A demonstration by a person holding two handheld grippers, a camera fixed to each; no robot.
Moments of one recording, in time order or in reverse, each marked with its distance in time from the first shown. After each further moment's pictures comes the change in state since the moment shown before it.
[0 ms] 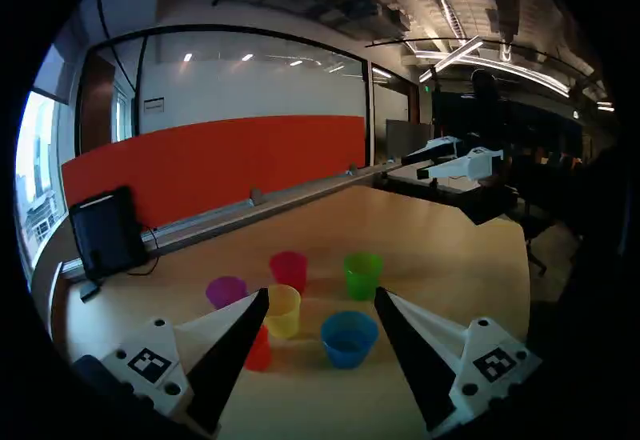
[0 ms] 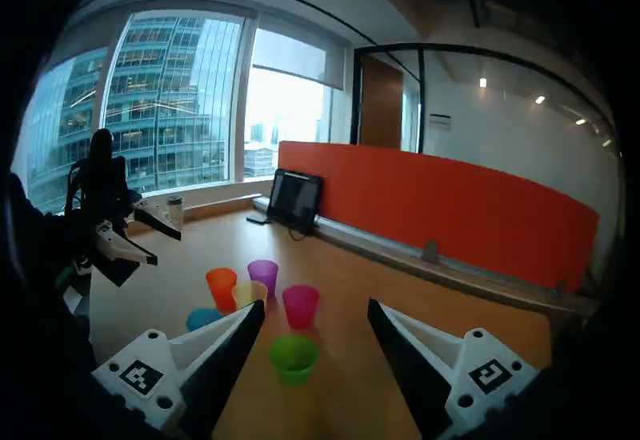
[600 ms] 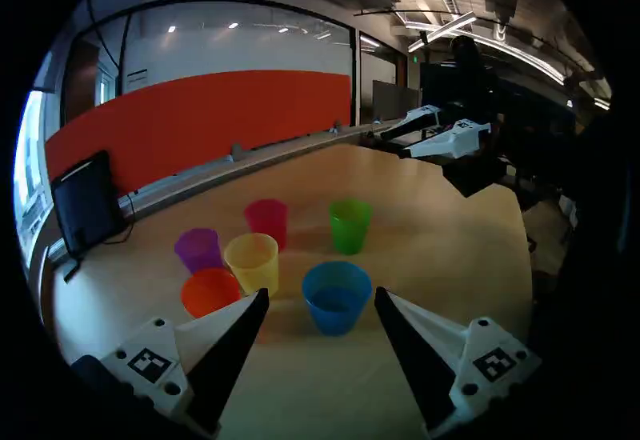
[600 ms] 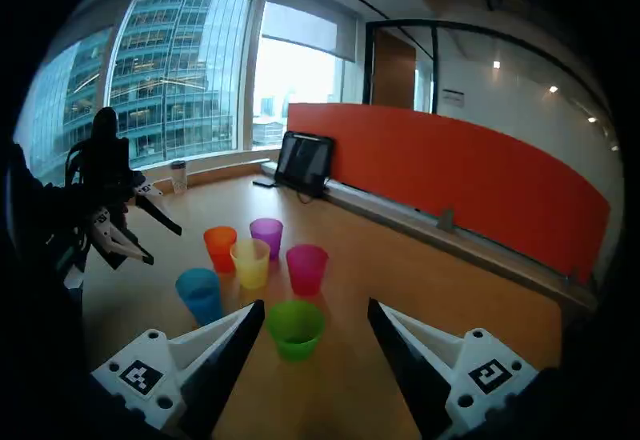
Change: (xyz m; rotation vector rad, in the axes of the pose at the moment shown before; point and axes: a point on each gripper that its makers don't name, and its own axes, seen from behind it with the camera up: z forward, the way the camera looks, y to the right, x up) left arm -0.072 0.021 0.025 -0.072 -0.150 0.005; right arm -0.065 -0.006 0.027 0.044 -0.120 -0.017
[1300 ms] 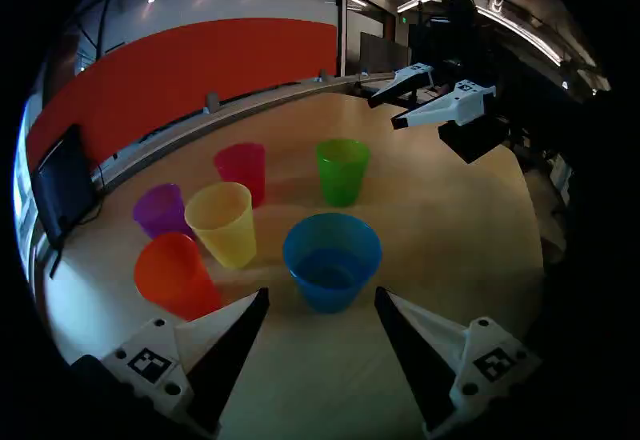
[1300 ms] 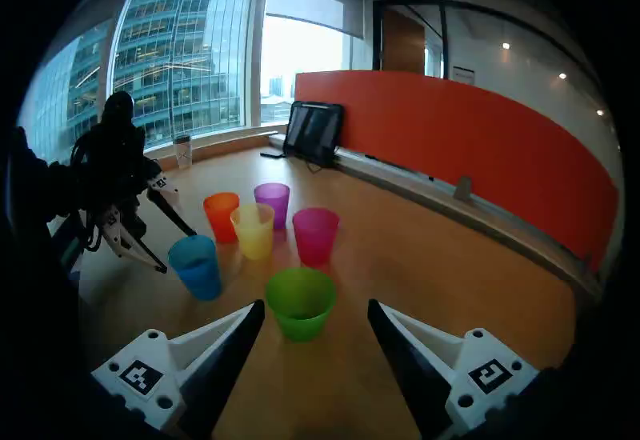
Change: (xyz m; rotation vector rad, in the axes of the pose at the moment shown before) left arm -0.053 0.009 0.050 -0.071 -0.192 0.025; right arm -0.047 -0.004 0.026 0.049 -0.094 0.010
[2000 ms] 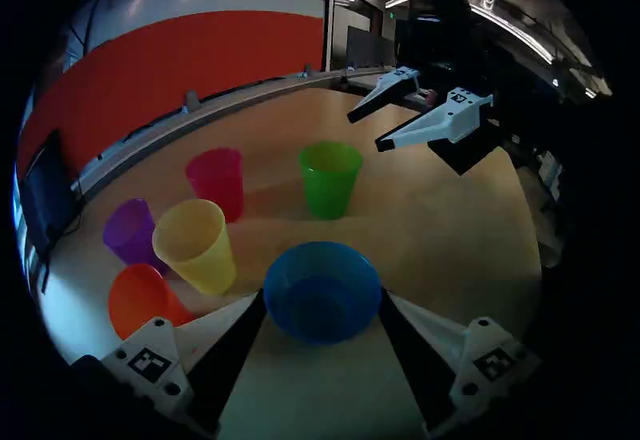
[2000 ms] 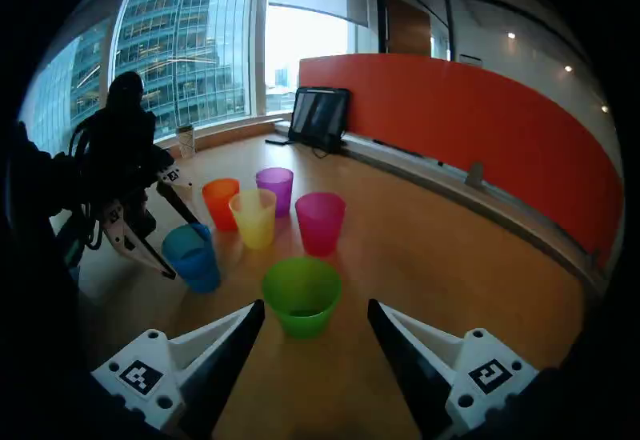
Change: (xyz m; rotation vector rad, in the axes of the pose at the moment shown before) left arm 0.018 0.008 0.035 -0.067 -0.022 0.013; right arm -0.015 0.000 0.022 0.036 -0.046 0.008
